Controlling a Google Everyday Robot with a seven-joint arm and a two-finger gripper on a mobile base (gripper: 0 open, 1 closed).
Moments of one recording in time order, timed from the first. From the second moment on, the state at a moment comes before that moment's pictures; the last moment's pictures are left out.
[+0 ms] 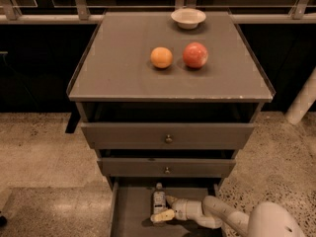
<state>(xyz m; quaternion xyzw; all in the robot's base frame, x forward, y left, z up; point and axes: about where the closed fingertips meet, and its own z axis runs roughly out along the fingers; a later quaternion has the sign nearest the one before) 0.516 -0.024 0.177 -0.25 0.78 0.48 0.31</state>
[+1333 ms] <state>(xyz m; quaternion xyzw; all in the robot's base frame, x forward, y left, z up) 0.515 0.001 0.187 -0.24 0.82 0.43 0.29</state>
